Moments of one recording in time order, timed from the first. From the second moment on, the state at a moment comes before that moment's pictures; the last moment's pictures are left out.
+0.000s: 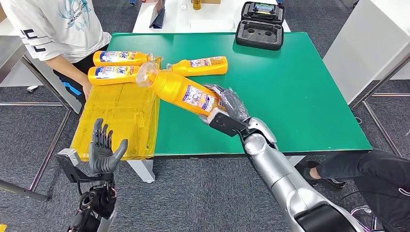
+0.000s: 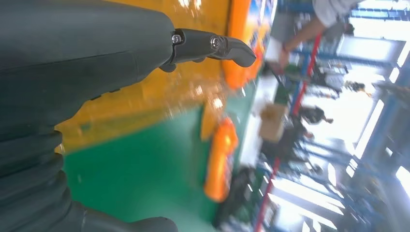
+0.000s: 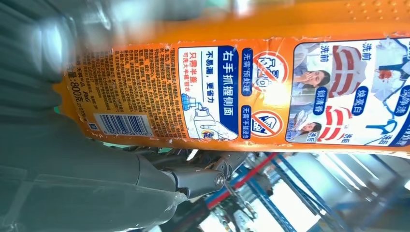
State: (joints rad) left arm -0.17 -0.09 -0.06 -1.12 0.10 0.12 -0.59; right arm -0.64 0.04 0.43 -0.86 0.35 -0.09 -0.60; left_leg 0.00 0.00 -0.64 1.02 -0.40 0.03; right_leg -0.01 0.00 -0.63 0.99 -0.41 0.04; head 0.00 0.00
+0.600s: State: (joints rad) left arm -0.14 -0.10 -0.20 -1.26 0.12 -0.03 -0.55; right arm -0.45 0.11 0.42 -0.91 0.26 0.02 -0.70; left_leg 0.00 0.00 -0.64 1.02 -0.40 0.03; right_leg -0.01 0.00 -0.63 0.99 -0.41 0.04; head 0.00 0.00
